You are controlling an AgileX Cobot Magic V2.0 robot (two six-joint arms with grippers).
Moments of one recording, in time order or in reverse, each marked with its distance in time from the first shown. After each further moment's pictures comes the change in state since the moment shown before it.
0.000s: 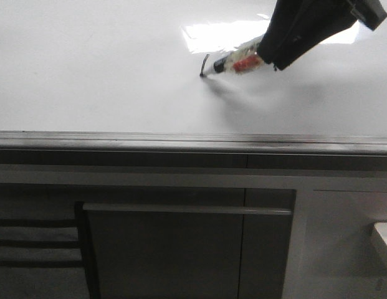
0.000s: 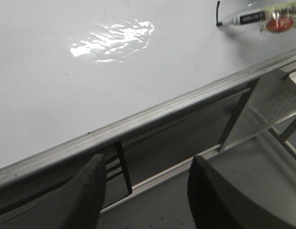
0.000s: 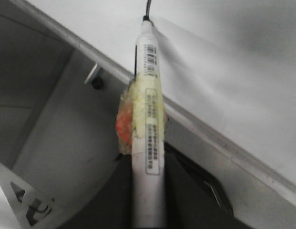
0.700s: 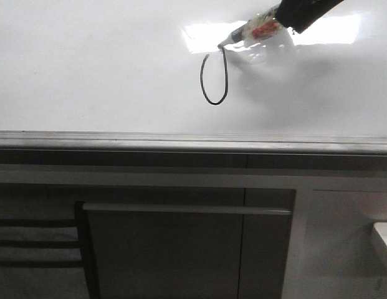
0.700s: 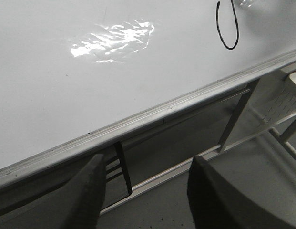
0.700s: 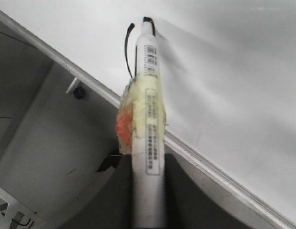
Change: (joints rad) left arm 0.000 0.000 0.000 0.000 -0.002 0.000; right arm -0.018 0.014 -0.159 -0.082 0.067 0.046
